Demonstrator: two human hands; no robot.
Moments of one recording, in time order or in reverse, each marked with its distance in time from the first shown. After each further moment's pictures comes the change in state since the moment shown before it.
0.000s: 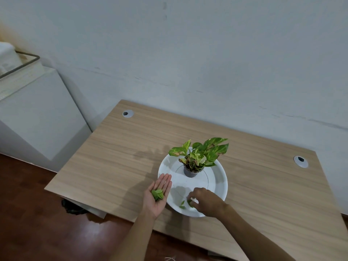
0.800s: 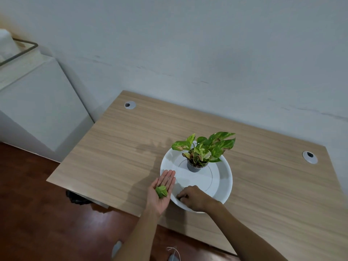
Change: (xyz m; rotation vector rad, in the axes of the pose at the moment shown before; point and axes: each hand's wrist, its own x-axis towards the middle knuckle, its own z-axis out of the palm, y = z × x) left_hand 0.003 -0.009 -0.004 0.000 0.037 0.022; right_hand 0.035 -0.023 0.027 0.220 -0.085 -0.068
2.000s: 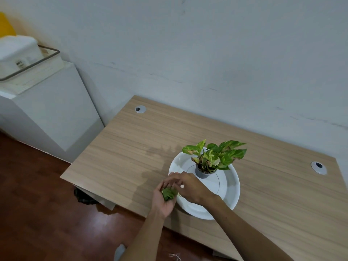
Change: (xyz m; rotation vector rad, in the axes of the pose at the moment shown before) left_hand -0.012 0.004 0.003 -0.023 0.043 0.031; right_hand 0.012 -0.065 -0.033 0.077 0.206 -0.260
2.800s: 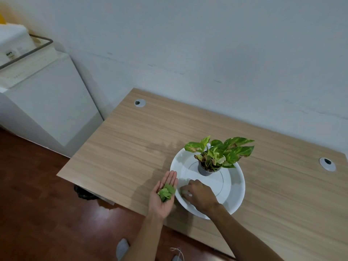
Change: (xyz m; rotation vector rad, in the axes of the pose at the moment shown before) left_hand 0.005 0.009 -0.014 -0.130 -0.014 -0.003; right_hand -0.018 0.052 0.036 -0.456 -0.006 0.180
